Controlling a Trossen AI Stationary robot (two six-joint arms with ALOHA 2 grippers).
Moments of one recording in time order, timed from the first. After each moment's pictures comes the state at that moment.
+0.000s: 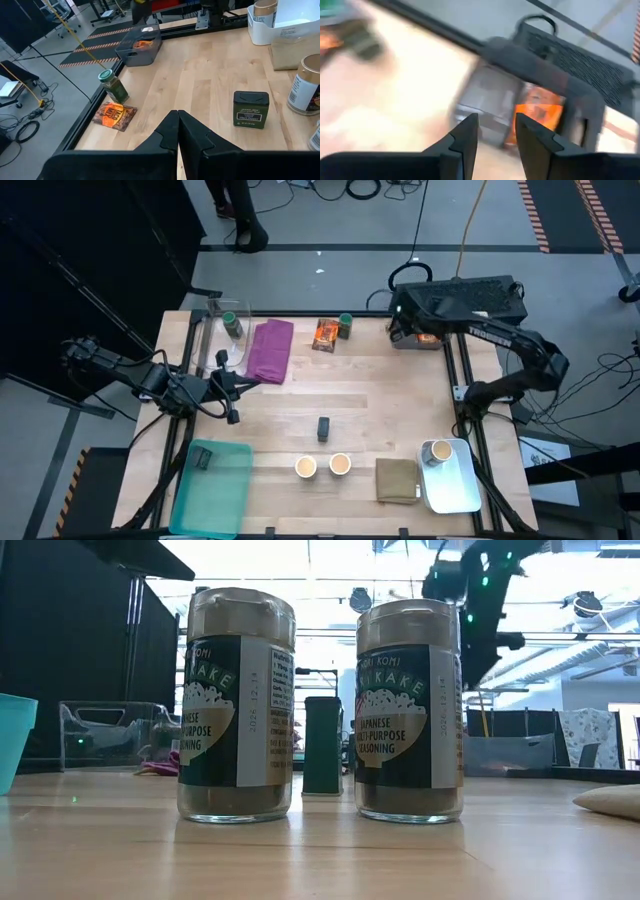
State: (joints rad) left arm -0.35 0.76 0.69 -0.38 -0.62 0.00; right arm -0.60 1.35 1.12 -0.92 0.47 0.46
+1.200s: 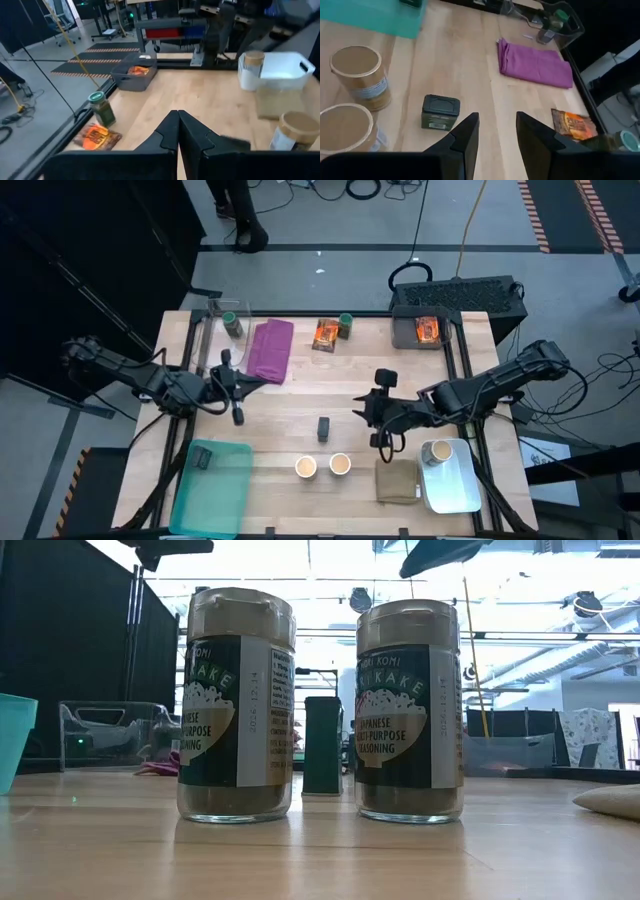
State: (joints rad) left arm -0.35 0.81 0.69 -0.15 -0.62 -0.05; right arm 0.37 1.35 1.12 -0.49 0.56 0.11
